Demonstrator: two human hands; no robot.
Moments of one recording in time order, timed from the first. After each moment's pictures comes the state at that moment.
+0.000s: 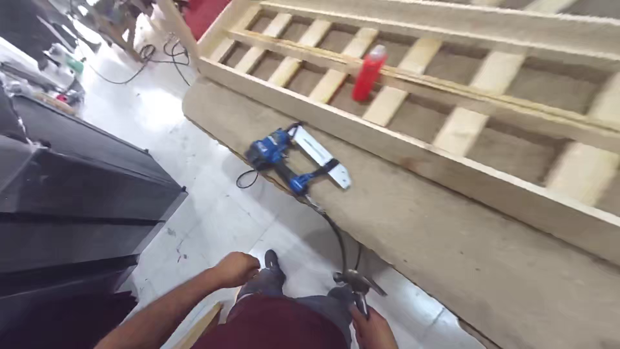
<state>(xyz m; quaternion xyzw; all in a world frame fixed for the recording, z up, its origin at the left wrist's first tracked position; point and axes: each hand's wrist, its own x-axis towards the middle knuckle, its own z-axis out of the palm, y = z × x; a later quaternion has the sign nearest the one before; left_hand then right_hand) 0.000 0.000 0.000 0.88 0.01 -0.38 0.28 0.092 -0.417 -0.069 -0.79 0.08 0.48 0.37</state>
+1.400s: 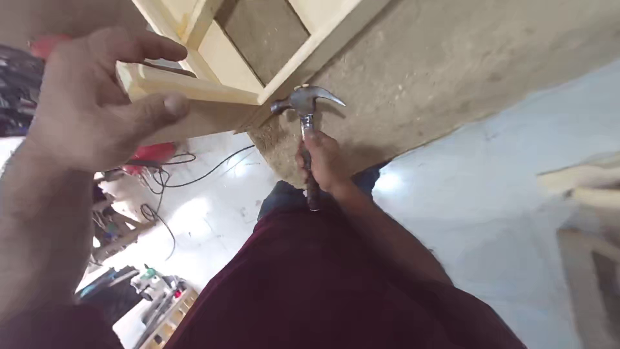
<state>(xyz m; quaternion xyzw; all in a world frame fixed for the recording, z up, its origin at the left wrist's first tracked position) 0.658 0.847 0.188 0.82 -0.40 -0.36 0.21 0.409 0.717 -0.067 -0.41 0.29 0.07 0.86</state>
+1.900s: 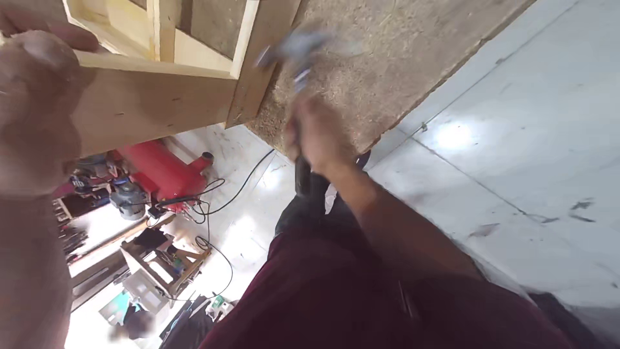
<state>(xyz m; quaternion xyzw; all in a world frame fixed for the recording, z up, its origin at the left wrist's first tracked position) 0.664 0.852 0.175 0.82 -0.45 -0.30 0.19 0.416 0.780 -0.079 -0.29 0.34 -0.13 0.89</state>
